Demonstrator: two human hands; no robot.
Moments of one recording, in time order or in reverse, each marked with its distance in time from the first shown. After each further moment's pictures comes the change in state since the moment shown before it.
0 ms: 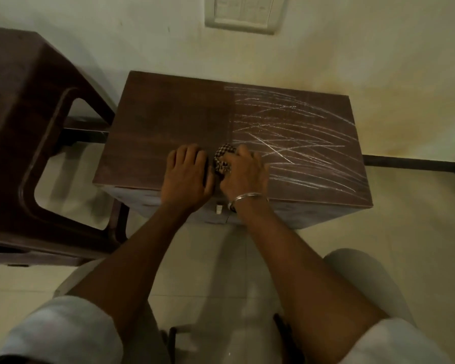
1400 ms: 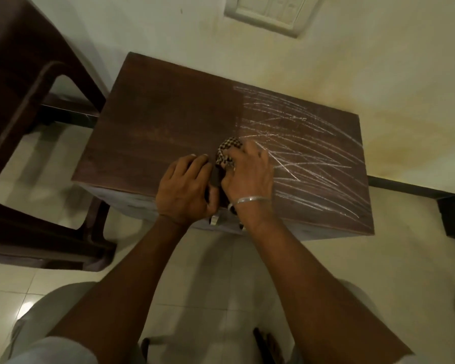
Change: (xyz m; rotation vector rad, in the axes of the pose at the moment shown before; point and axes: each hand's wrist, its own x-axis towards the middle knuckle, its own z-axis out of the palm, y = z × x) left_hand 0.000 0.003 0.013 -0.052 0.173 0.037; right_hand 0.032 -0.003 0.002 -0.049 0.036 -0.042
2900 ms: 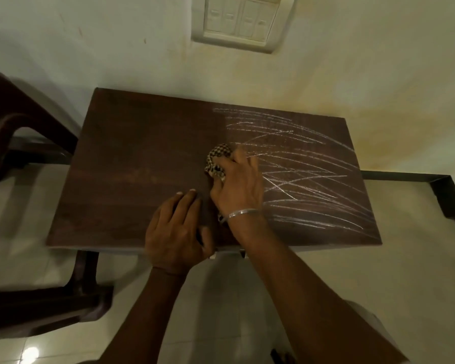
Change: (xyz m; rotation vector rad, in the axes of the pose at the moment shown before) left_hand -0.002 -0.001 0.005 -0.015 0.038 -0.036; right_hand 0.047 0.004 0.020 0.106 0.141 0.037
